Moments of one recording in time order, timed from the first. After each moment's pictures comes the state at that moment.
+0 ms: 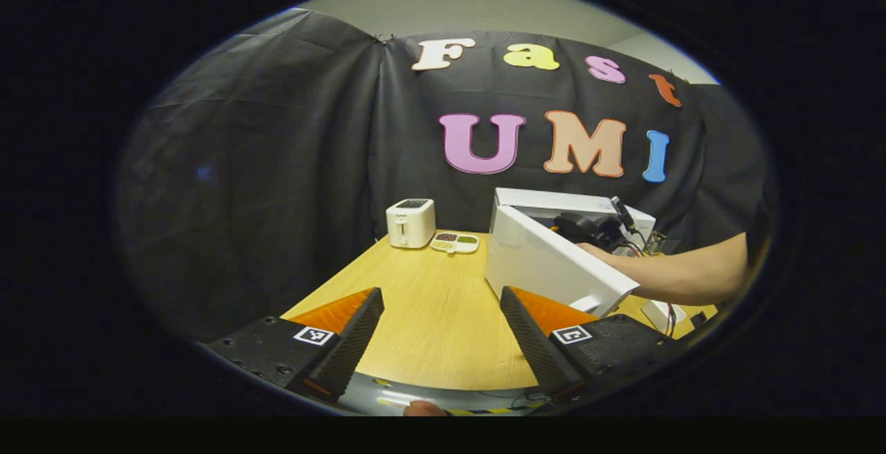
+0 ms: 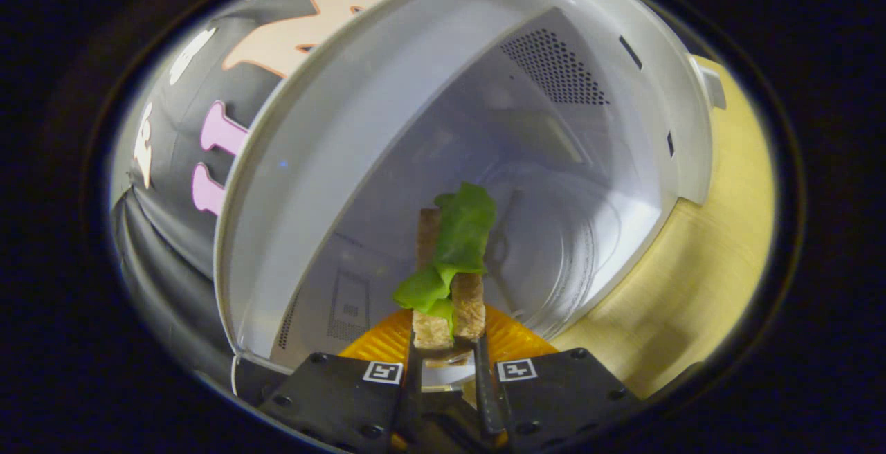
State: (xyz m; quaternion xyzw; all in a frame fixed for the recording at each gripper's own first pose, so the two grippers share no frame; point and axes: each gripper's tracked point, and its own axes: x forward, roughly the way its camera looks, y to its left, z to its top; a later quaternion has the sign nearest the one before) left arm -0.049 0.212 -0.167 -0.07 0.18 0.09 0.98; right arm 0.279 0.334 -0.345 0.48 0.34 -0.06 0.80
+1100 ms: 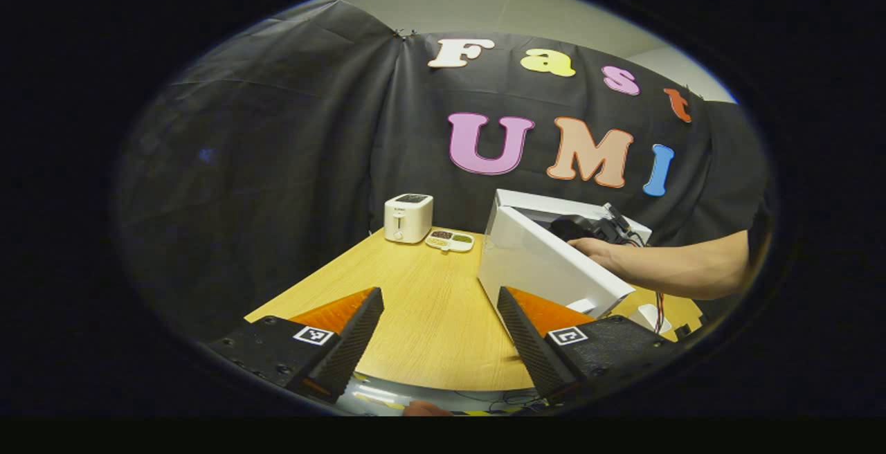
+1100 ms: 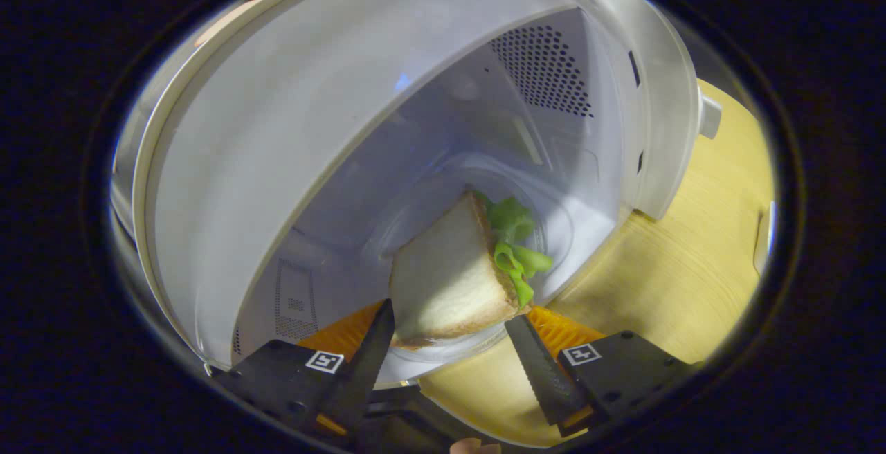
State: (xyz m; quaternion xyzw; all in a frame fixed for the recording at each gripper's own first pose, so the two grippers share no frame) left arm -0.052 0.209 -0.177 -0.12 0.17 0.09 0.97; right arm 0.256 0.312 -0.373 0.40 0.46 -0.13 0.78
